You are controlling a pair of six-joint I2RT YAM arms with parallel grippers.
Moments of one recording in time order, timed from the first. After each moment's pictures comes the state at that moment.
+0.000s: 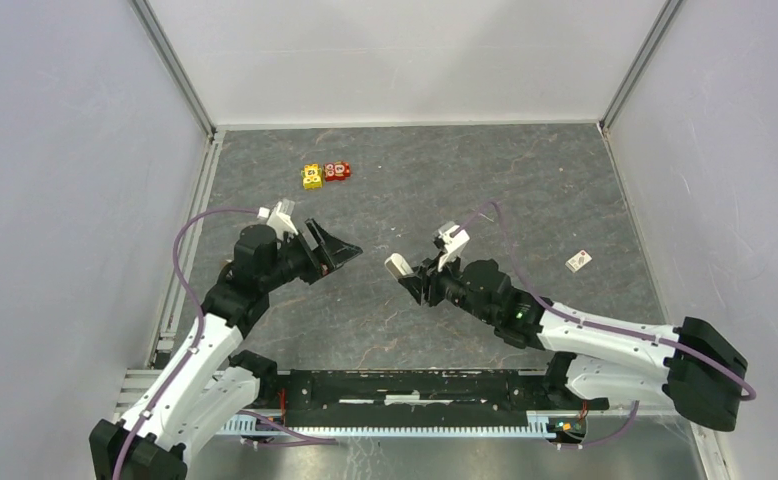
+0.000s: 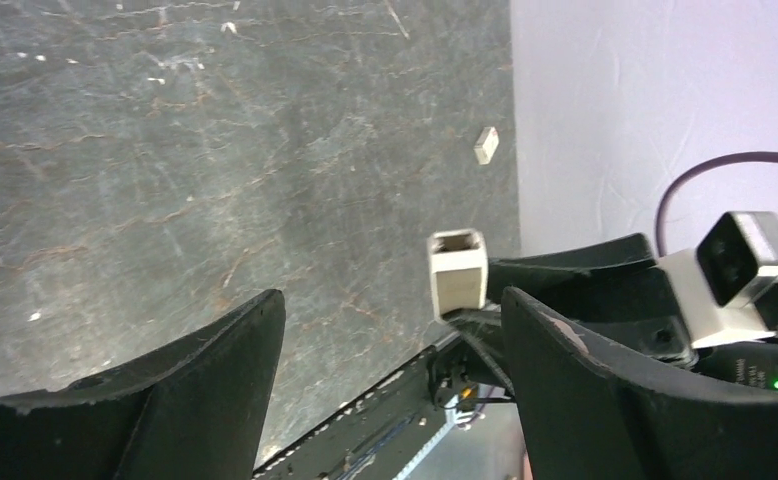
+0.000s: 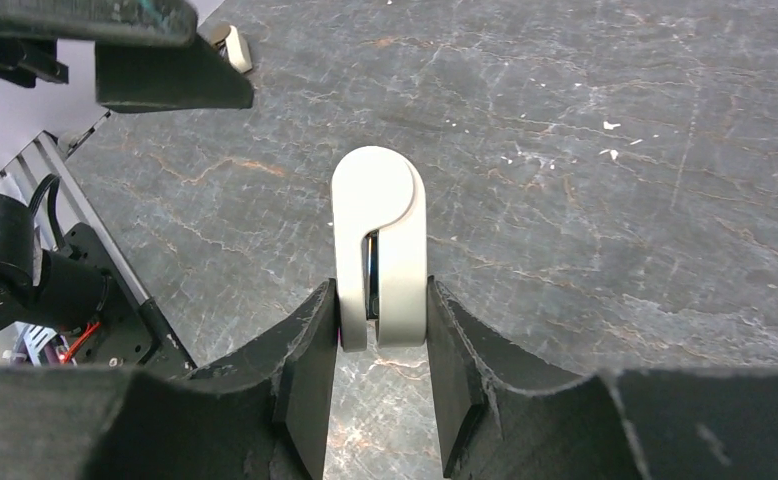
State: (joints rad) left arm -0.36 0.75 0.60 -0.27 0.38 -0.89; right arm 1.02 1.06 0.51 0.33 0.16 0.37
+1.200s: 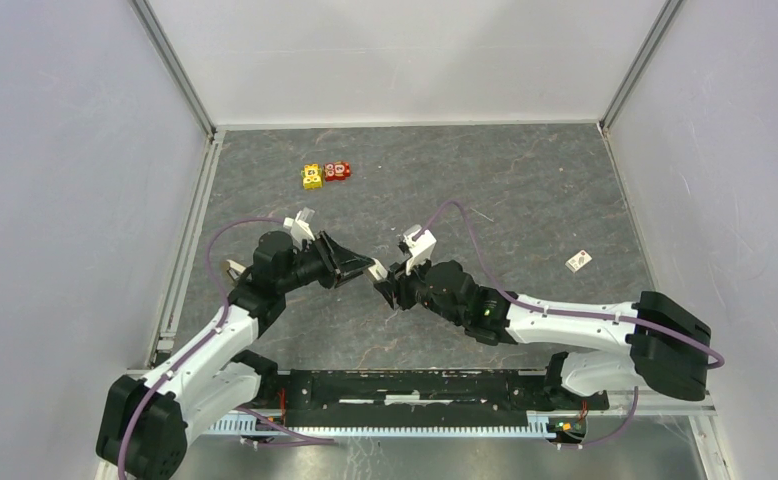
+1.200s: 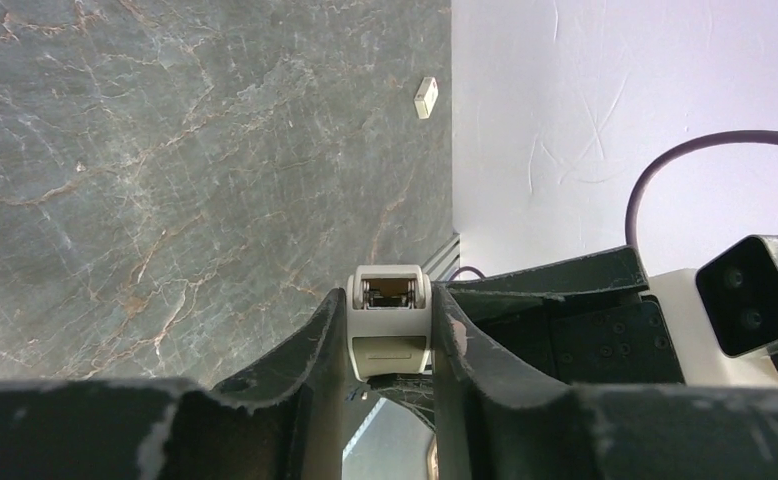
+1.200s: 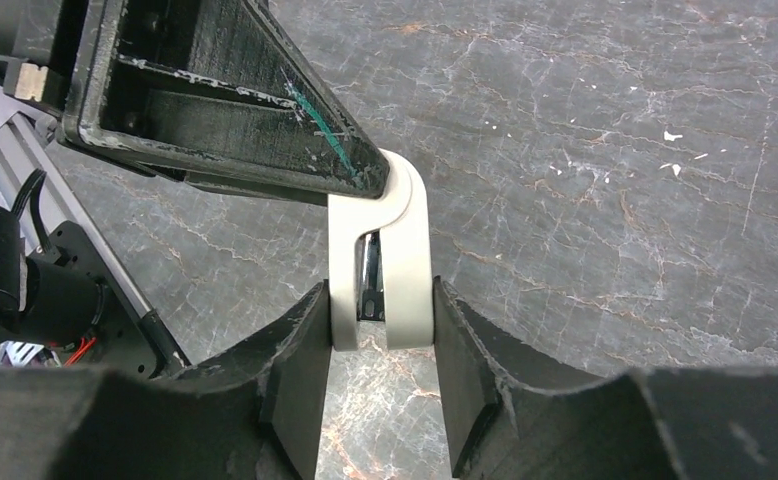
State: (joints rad) left arm -0.41 0.90 0.42 0.14 0.53 -1.10; right arm 1.15 1.30 0.67 0.34 0.28 0.37
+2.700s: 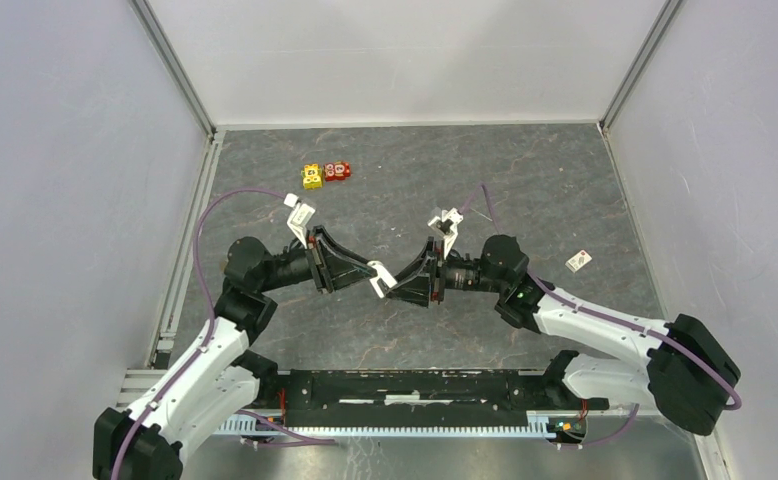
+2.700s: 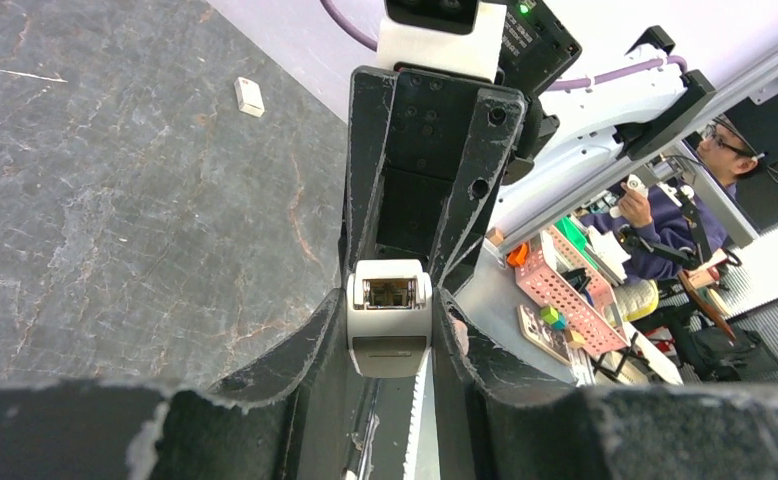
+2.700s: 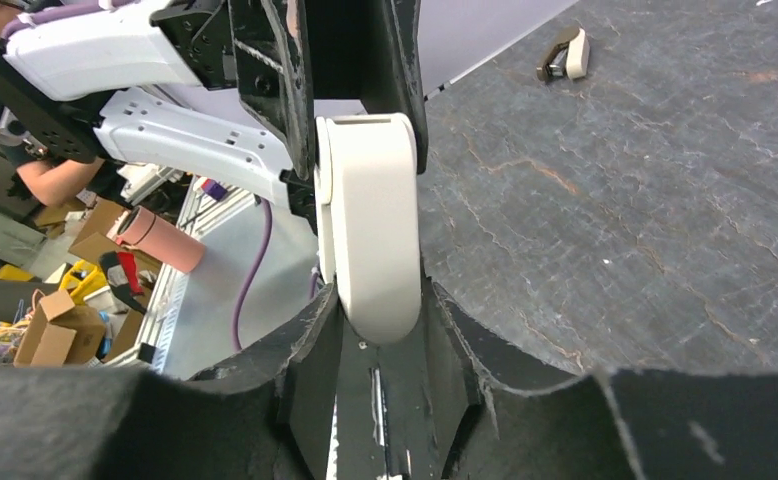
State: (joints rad) left arm -0.41 0.76 0.47 0.42 0.90 -0.79; right arm 0.83 1.14 0.56 0.59 -0.63 0.58
